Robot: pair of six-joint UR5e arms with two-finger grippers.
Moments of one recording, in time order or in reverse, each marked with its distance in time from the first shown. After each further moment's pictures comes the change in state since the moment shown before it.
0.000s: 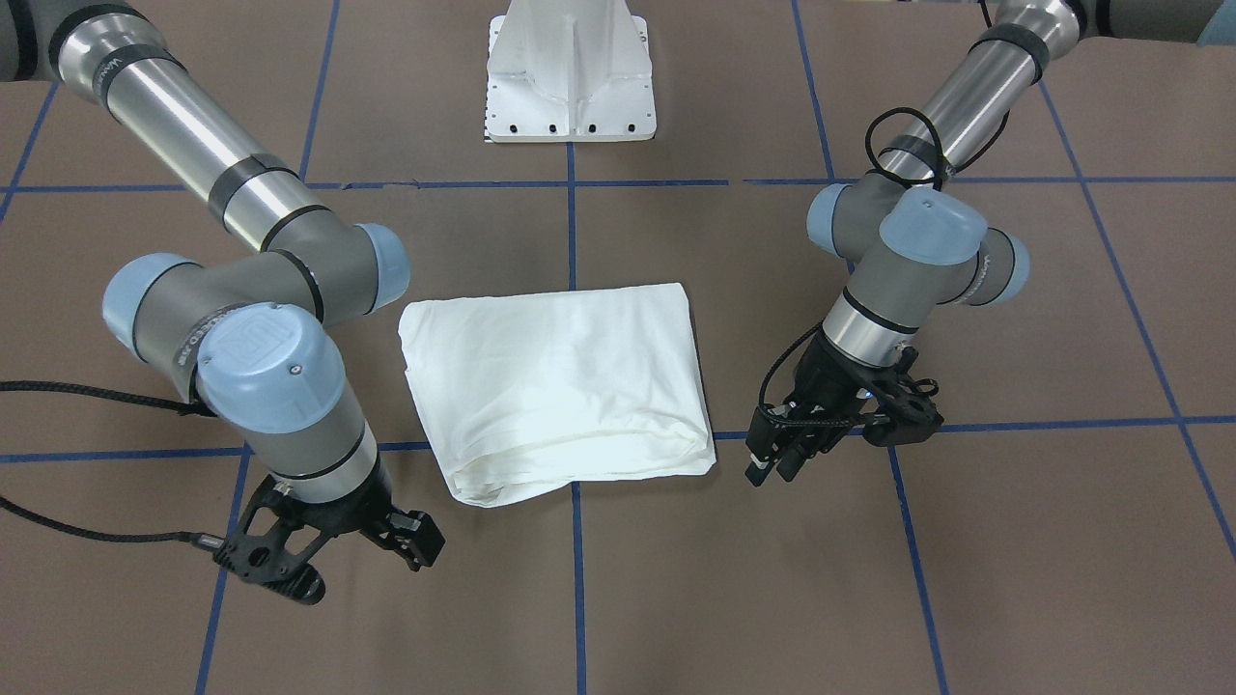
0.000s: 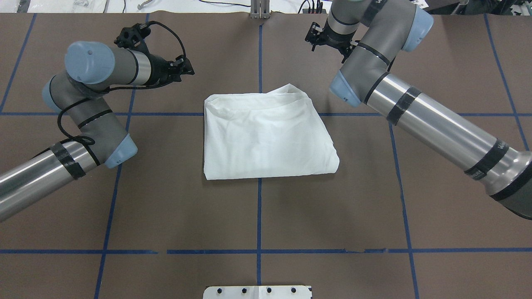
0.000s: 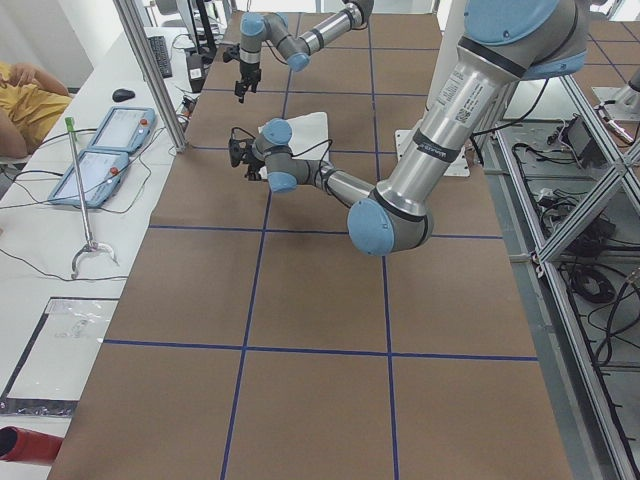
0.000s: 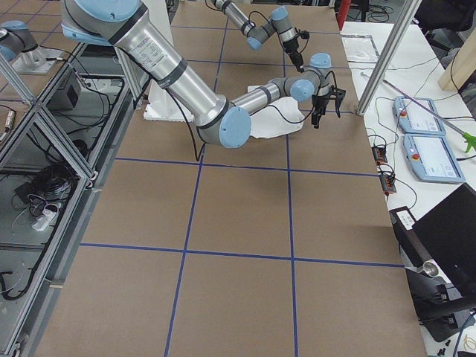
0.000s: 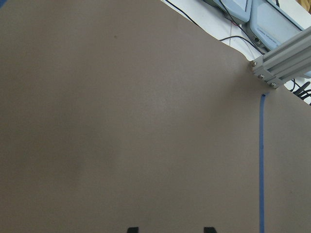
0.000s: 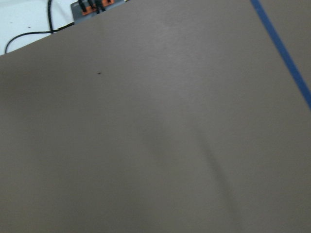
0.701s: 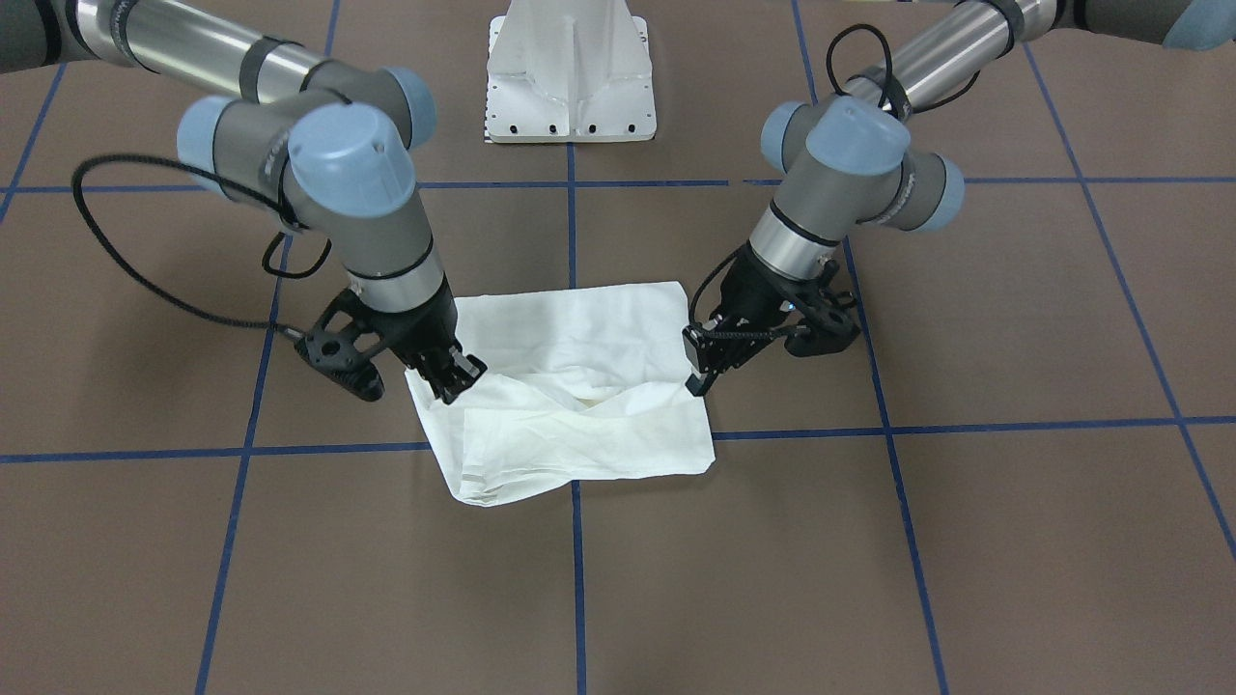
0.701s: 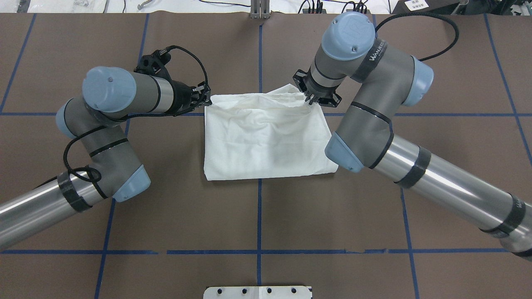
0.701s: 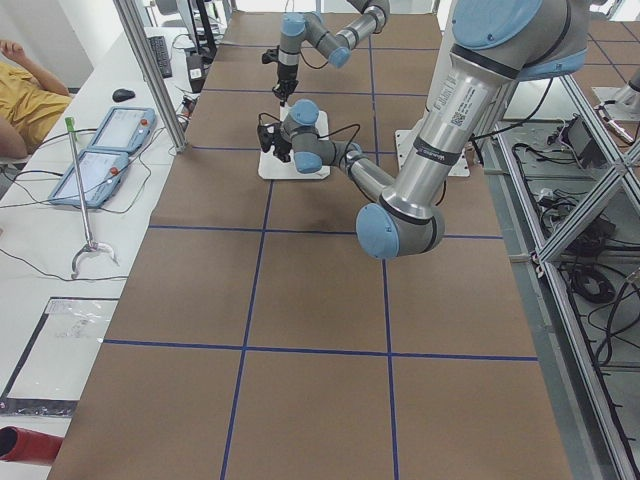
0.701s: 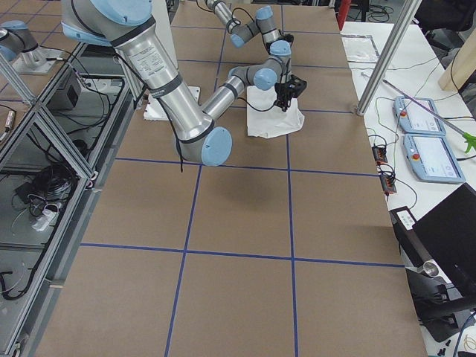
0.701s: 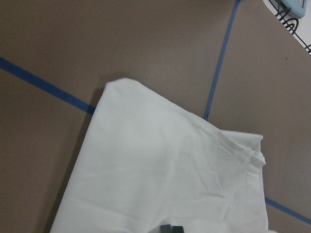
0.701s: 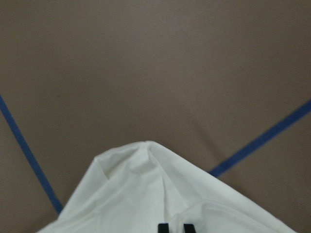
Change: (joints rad) left arm 0.110 0.011 -0.151 0.122 0.046 -0.218; right arm -0.168 -0.090 0.316 -0.119 -0.068 0.388
